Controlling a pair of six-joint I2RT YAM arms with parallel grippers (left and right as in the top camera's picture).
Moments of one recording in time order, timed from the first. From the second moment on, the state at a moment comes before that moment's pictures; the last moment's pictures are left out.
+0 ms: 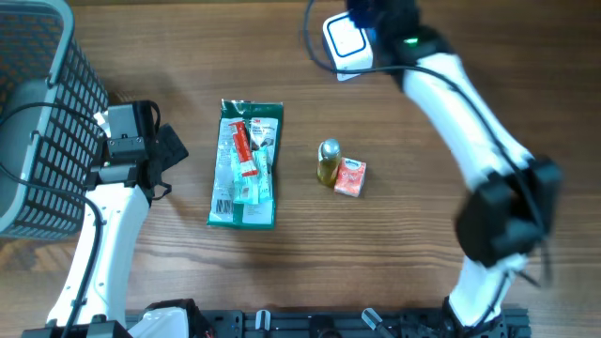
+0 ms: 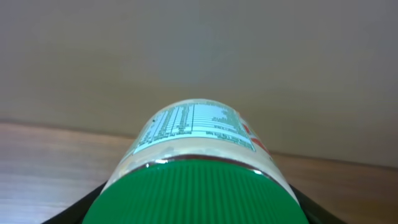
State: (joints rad) left arm 0.09 1.32 0.92 -0.65 -0.30 -0.42; right arm 0.32 1.94 1.80 -0.29 0.30 0.01
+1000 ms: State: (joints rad) left arm 0.09 1.32 0.92 -0.65 -0.30 -0.42; right arm -0.37 1.80 1.24 -0.68 0.16 0.43
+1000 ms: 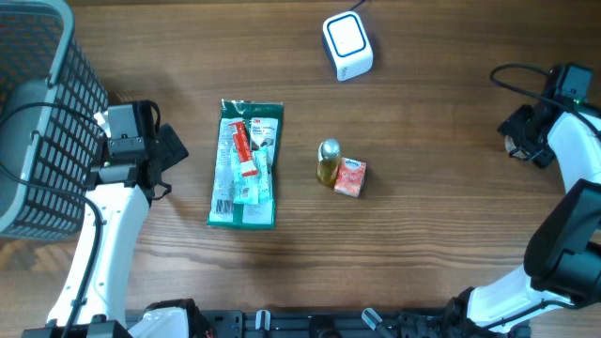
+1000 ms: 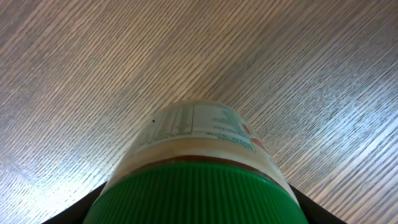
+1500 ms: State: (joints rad) left arm 0.09 1.32 0.92 -0.65 -0.30 -0.42; right arm -0.37 1.80 1.23 -0.84 0.04 0.45
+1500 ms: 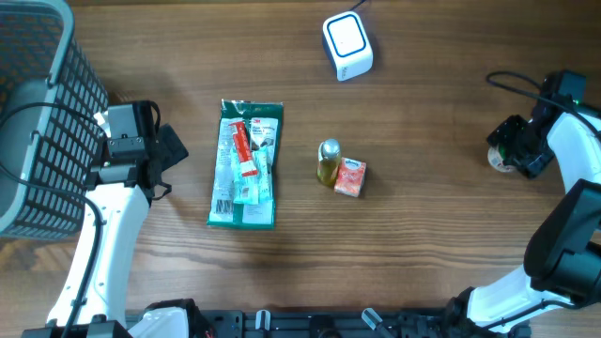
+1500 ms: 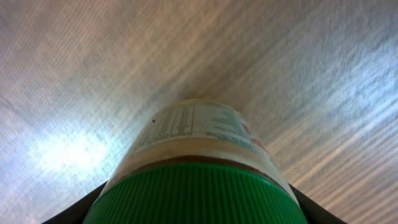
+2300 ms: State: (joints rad) left arm 0.09 1.32 0.92 -0.65 -0.30 -0.42; right arm -0.37 1.78 1.46 -1.08 0.03 0.42
